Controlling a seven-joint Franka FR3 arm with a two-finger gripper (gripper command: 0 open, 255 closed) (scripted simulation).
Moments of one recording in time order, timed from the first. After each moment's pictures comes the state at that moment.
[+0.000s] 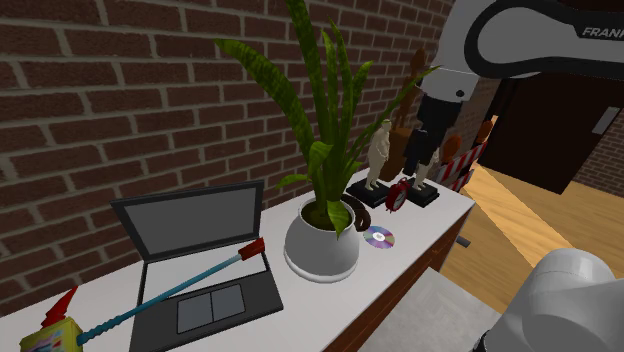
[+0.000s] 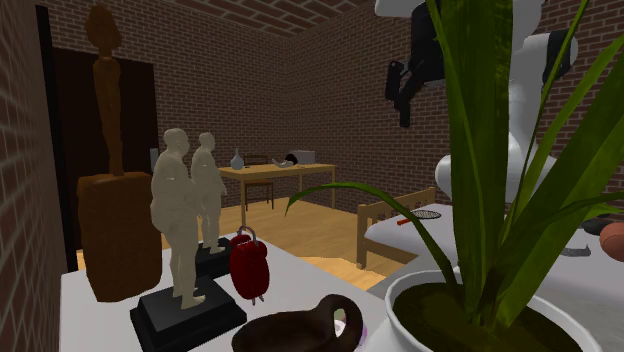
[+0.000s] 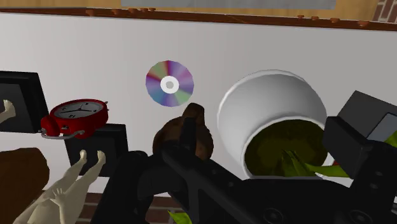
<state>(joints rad) -0.02 -0.75 -0.03 -2.32 0.02 1.60 -0.09</state>
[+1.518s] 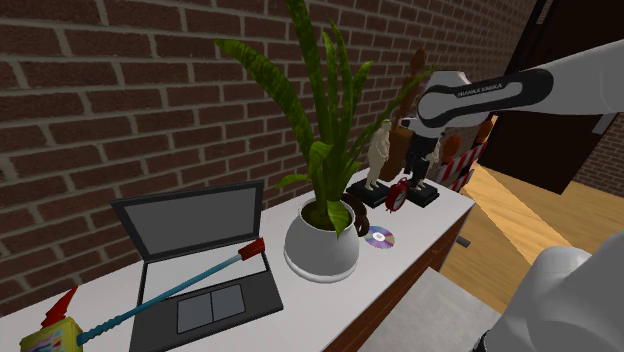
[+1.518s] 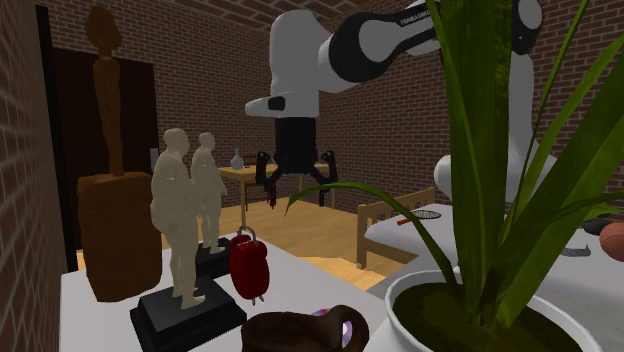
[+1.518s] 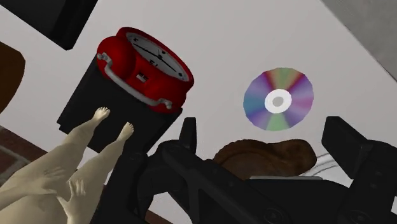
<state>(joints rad) 0.08 -0.30 -0.56 -2.29 -0.14 2.02 -1.09</state>
